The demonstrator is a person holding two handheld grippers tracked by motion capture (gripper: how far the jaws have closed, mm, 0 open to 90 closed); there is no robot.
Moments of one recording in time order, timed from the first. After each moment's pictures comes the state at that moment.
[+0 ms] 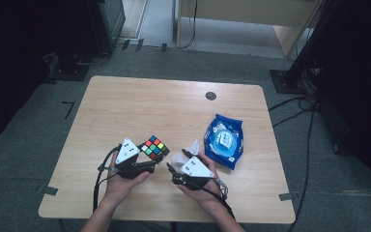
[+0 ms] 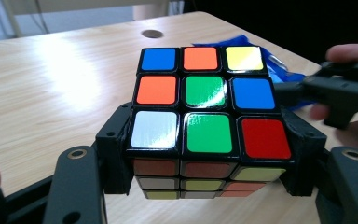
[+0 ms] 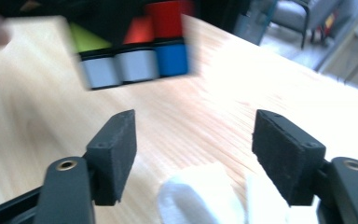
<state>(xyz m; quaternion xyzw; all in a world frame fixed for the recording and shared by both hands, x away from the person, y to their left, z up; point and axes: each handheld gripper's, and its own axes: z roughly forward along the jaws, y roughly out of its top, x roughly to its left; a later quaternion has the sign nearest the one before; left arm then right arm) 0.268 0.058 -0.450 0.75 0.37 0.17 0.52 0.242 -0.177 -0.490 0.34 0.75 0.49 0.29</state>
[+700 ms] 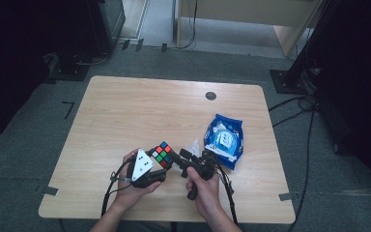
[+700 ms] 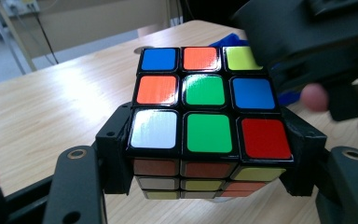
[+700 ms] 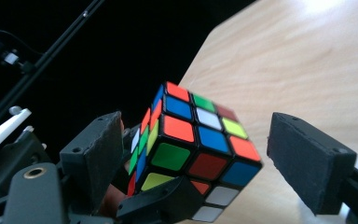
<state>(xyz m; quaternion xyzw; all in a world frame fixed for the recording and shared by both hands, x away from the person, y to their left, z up) 0.244 0.021 -0.469 0.77 0.29 0.24 0.52 0.261 -0.196 -0.474 0.54 0.55 0.64 -0.07</state>
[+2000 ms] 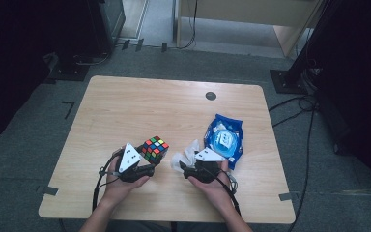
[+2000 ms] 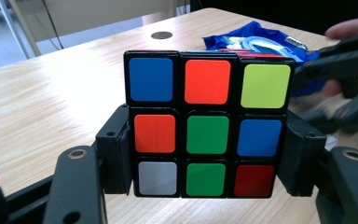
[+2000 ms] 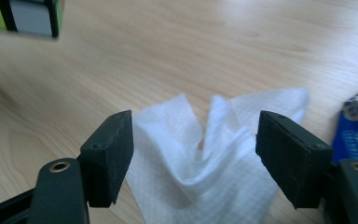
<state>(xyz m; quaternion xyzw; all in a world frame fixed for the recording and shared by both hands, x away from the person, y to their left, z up) 0.263 0.054 -0.469 0.77 0.31 0.22 0.50 0.267 -0.206 -0.507 0.44 0.77 0.43 0.19</state>
